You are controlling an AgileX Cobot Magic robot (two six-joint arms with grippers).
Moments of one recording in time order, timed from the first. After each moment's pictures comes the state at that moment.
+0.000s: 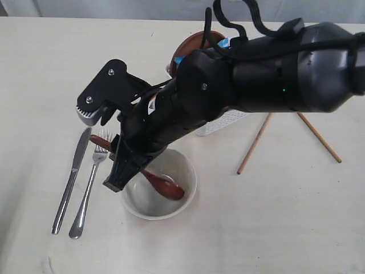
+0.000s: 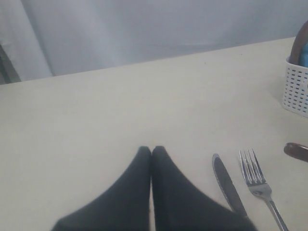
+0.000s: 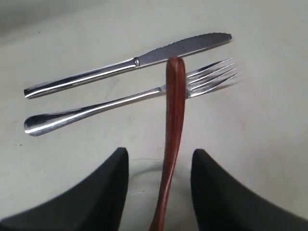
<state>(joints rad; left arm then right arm) -0.17 0.00 0.00 0.05 0.33 0.04 0.96 1.75 -1.06 0.41 0.39 -0.62</state>
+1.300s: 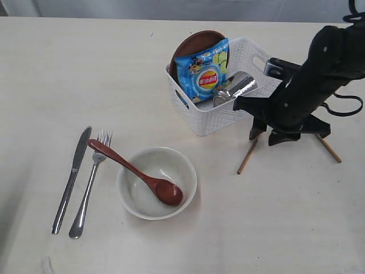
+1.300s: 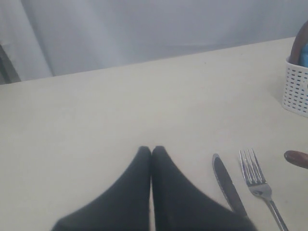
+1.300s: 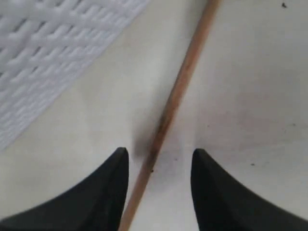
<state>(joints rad) -0.17 0.00 0.00 0.05 0.33 0.04 0.30 1.85 -0.92 0.26 0.57 0.27</state>
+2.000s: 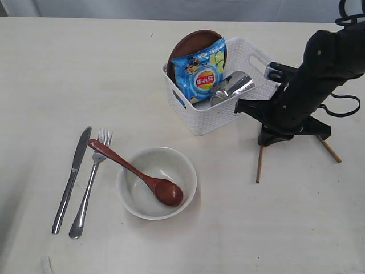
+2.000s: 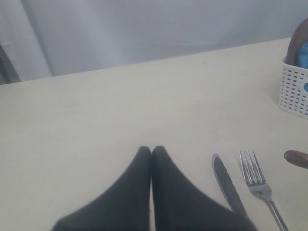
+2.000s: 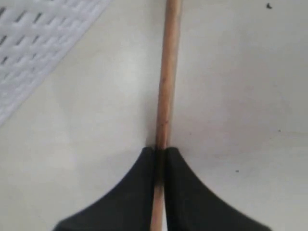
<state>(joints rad) -0.17 0.00 0.00 0.05 0.33 0.04 0.29 1.89 -0.94 0.18 0.61 0.33</state>
